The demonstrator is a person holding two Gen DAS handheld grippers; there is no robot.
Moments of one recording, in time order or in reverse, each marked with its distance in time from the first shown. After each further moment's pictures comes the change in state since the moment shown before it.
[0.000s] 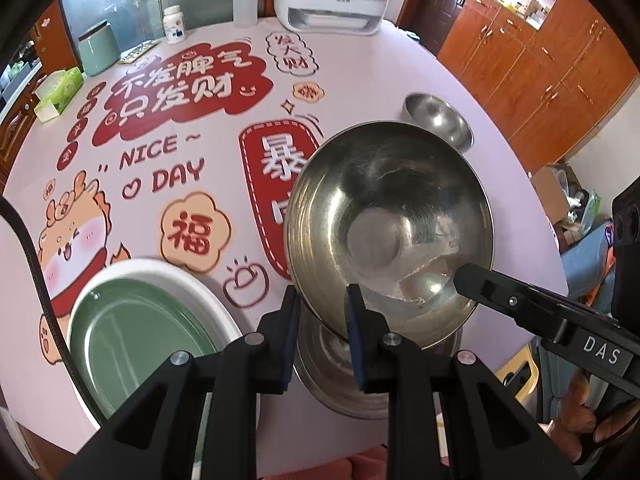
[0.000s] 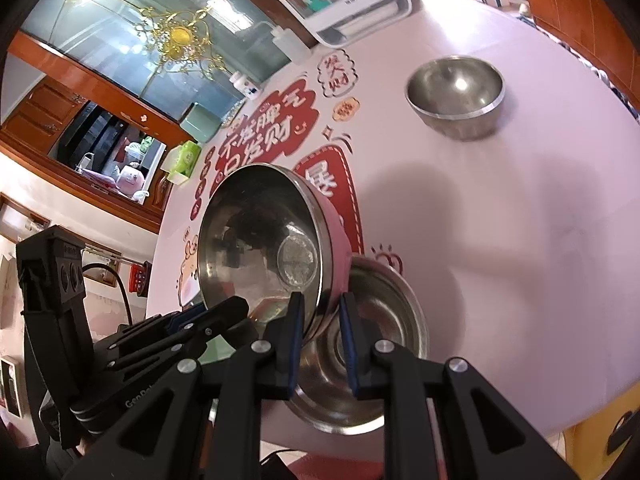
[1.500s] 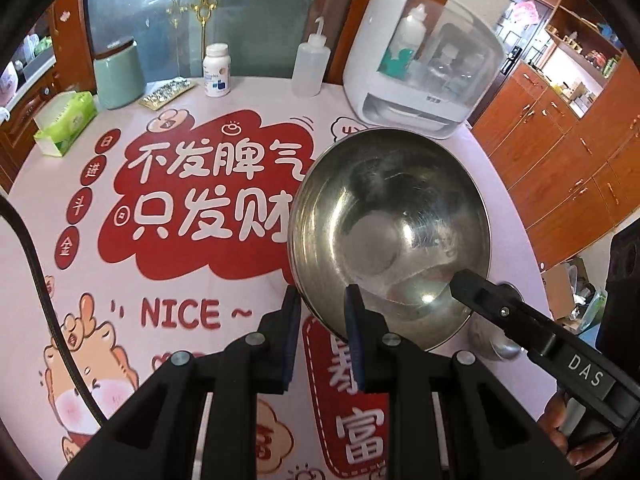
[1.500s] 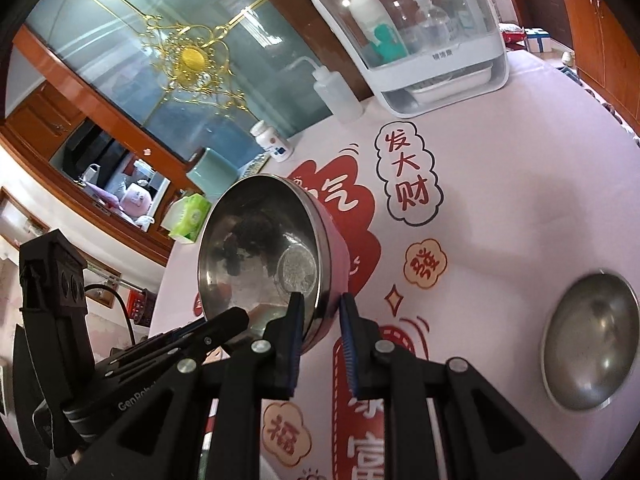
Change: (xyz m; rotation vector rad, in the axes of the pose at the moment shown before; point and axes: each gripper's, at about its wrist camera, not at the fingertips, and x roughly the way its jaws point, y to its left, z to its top) left arm 0.026 0.105 0.190 -0.173 -0.155 -0.001; right arm 0.084 0.072 0.188 -0.126 -0.110 0.042
